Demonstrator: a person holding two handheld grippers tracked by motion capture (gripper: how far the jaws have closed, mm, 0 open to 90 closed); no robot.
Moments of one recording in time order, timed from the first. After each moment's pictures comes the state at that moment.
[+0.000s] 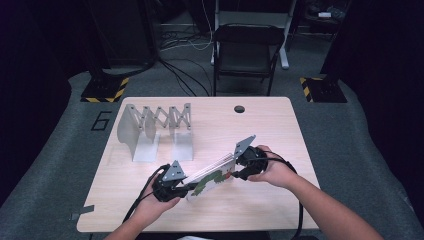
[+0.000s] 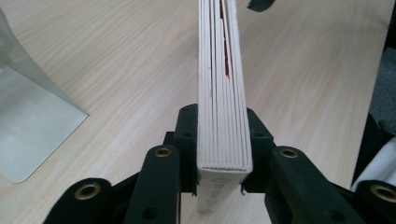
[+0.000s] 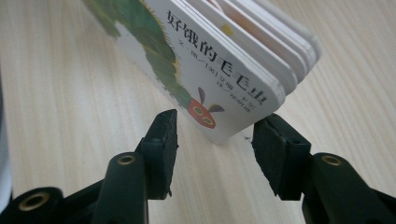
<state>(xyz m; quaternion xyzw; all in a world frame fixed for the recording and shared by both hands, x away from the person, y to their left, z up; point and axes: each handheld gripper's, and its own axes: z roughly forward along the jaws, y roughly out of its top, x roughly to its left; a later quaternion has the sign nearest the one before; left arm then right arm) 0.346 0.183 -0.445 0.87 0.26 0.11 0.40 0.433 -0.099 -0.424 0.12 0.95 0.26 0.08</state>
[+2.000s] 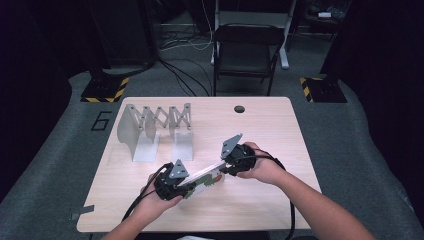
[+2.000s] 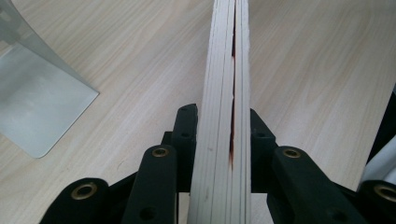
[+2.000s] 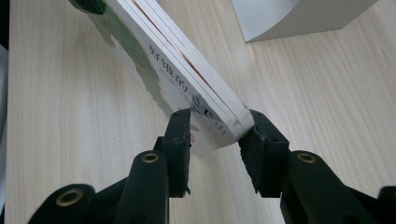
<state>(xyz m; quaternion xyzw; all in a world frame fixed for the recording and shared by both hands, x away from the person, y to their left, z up) 0.350 0.177 -0.439 0.89 0.27 0.12 0.34 0.433 -0.064 -0.412 0.06 0.95 0.28 0.09</state>
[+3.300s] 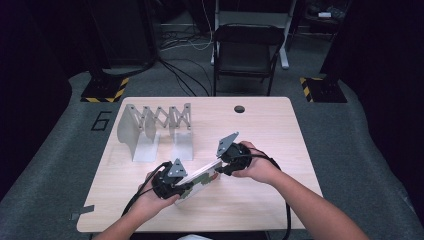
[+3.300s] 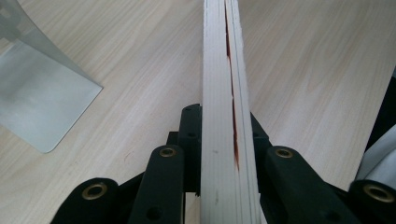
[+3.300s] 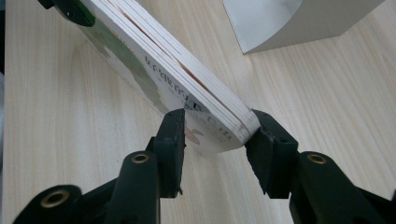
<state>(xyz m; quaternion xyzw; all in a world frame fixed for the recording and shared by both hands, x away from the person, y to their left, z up) 0.353 0.184 -0.434 0.90 0.26 0.12 0.32 0.437 -0.052 -0.415 0.08 0.95 0.29 0.09</state>
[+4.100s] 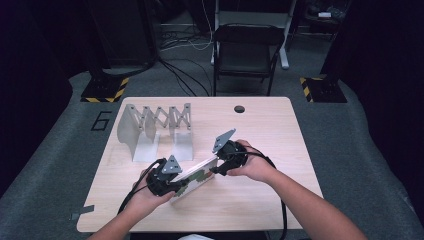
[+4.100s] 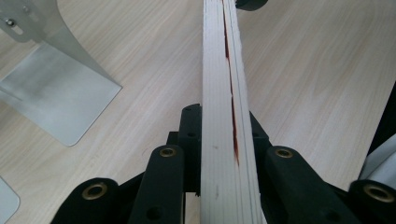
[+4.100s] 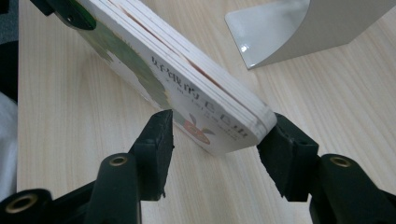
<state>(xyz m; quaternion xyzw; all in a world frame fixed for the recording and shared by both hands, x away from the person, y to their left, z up) 0.355 0.197 -0.422 0.89 0.27 0.12 0.33 0.443 -0.042 -0.415 0.11 0.94 0.31 0.07</state>
